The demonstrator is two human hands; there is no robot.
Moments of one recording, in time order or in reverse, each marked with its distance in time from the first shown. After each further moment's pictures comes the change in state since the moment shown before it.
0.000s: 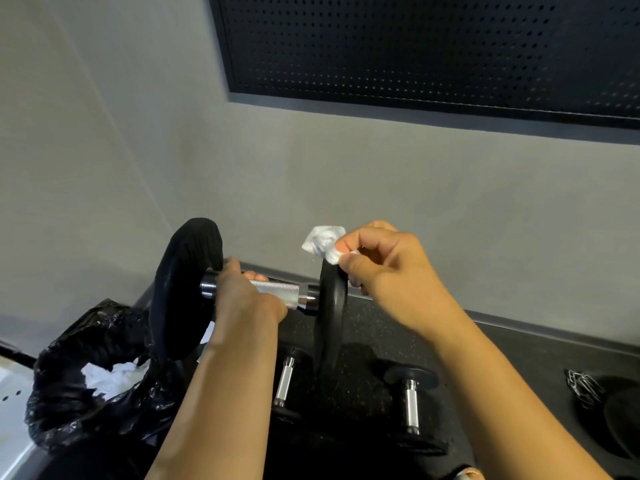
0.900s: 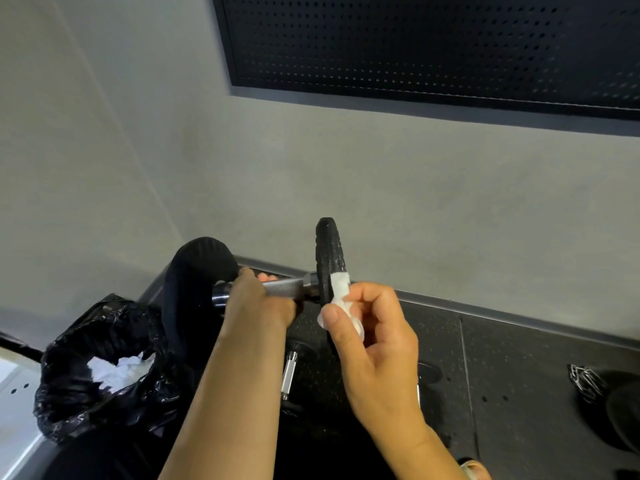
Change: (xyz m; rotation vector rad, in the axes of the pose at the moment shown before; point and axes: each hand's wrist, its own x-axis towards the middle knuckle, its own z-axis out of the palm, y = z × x) left_hand -0.011 -0.003 -0.008 -0.069 -0.086 -0.138; right_hand -0.069 0.035 0.060 0.167 0.355 -0.132
